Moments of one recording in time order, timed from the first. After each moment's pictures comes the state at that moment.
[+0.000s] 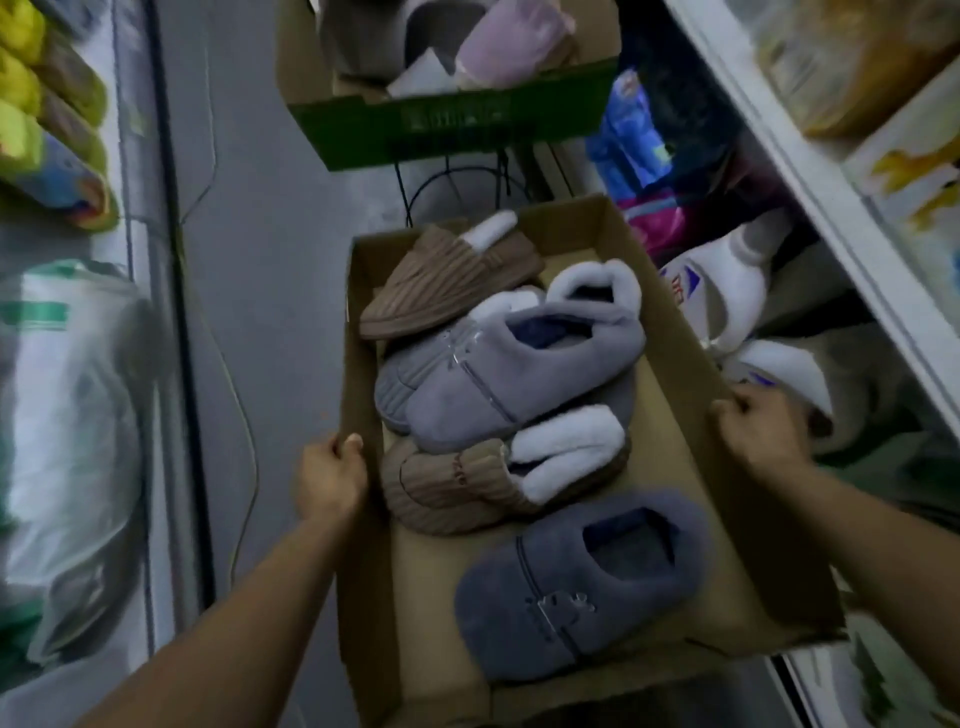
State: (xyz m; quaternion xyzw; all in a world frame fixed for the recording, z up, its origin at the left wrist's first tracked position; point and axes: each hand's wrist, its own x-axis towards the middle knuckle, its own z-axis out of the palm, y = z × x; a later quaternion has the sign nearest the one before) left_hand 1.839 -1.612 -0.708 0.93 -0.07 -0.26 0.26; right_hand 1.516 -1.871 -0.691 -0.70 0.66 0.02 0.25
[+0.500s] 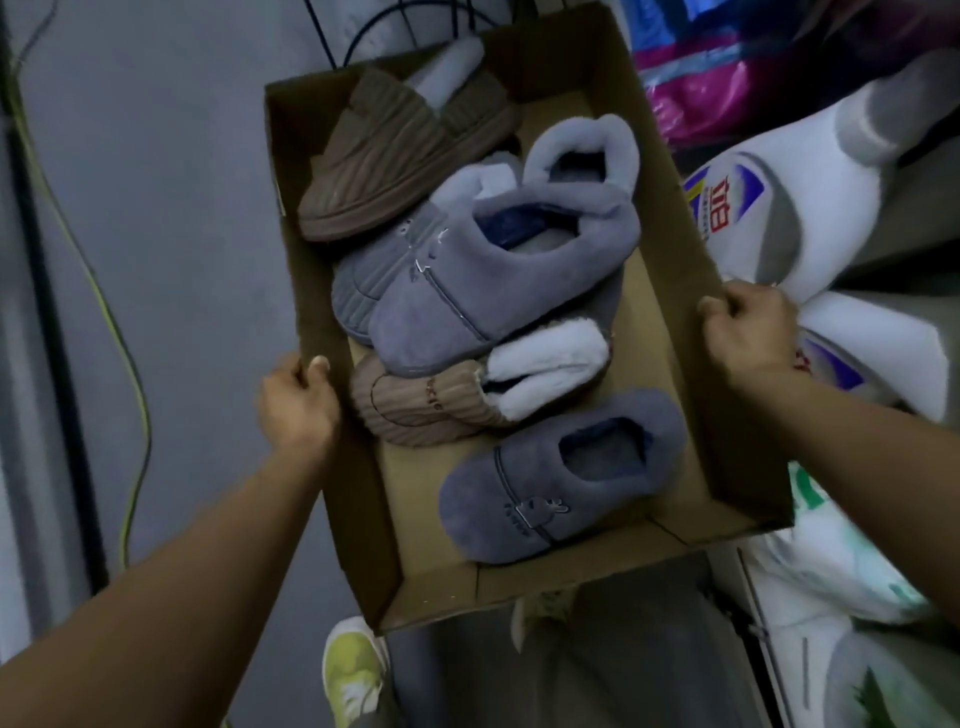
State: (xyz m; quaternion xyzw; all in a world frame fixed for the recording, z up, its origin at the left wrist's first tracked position) left_hand 1.831 -1.711 -0.879 0.94 -0.02 -0.21 0.27; right_hand 1.540 -1.985 -0.846 -0.73 0.64 -0.03 0.24
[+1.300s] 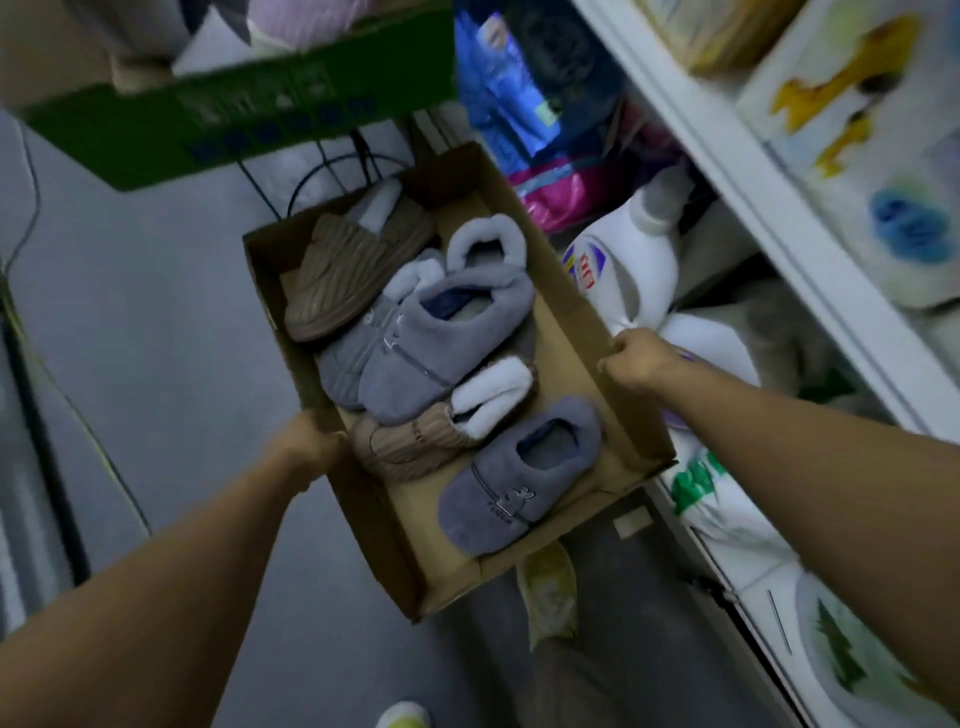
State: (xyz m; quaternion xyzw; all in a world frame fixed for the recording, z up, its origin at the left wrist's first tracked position) left_hand 1.848 -1.767 -0.768 0.87 -0.21 -0.45 0.03; right_hand 1.547 -1.972 -0.750 -0.64 0.66 0.13 0.37
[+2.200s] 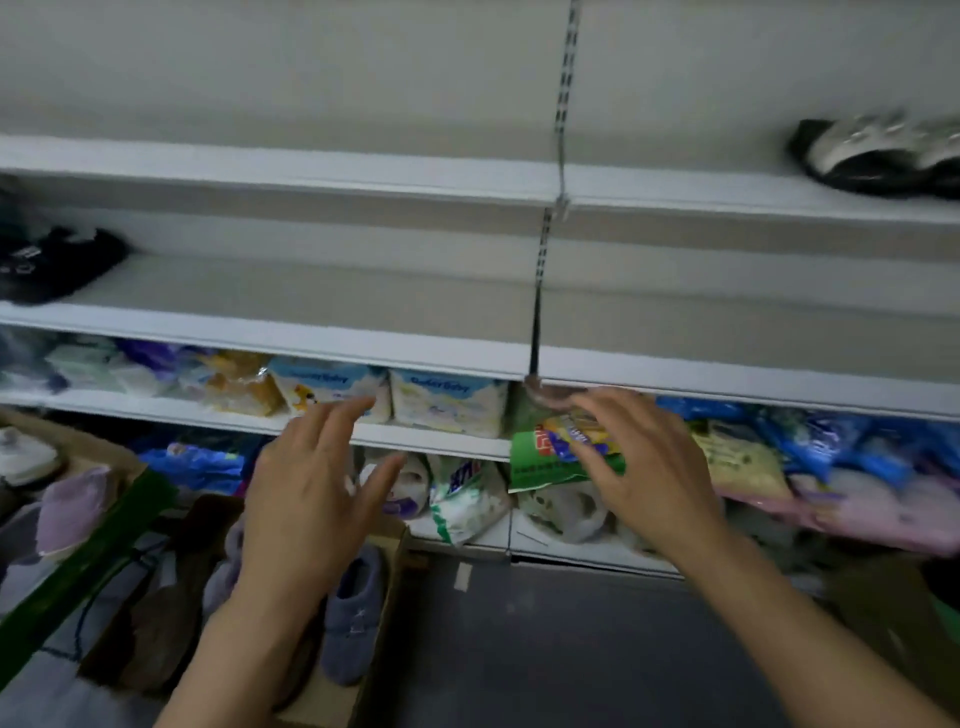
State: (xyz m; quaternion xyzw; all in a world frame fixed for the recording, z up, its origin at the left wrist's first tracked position) left_hand 1.580 -1.611 -0.201 0.43 -0.86 -0.07 0.27; right_hand 1.318 -1.491 -0.229 -0.58 0.77 -0.25 -0.10
